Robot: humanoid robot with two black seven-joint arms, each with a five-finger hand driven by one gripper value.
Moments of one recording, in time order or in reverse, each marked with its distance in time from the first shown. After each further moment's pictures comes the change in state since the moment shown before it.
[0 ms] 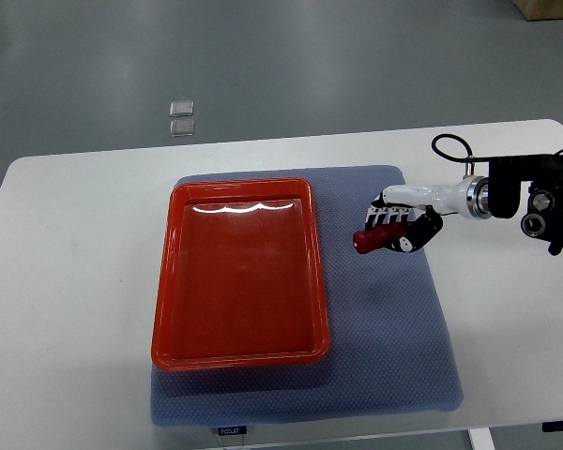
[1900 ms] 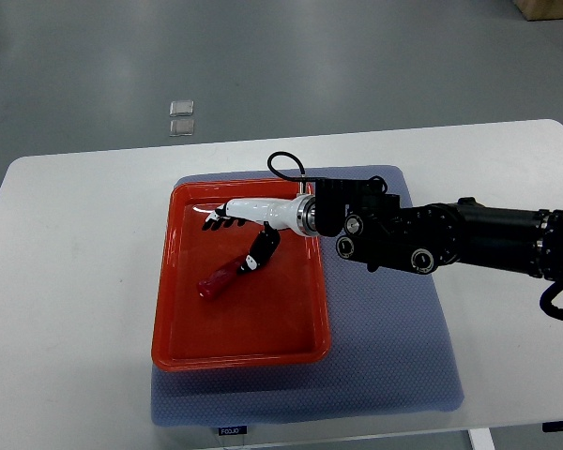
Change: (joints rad) left arm 0.000 0.000 0.000 0.001 0.000 0.000 0.000; right arm 0.011 0.629 -0.006 -0.401 0.113 -0.134 0.036
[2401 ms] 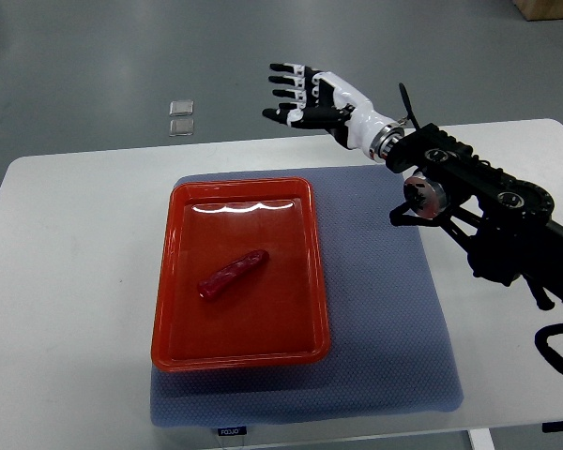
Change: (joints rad) left arm 0.000 0.000 0.001 0.000 0.000 0.000 0.000; right arm -0.364 -0.071 0.890 -0.005 0.446 0.001 0.095
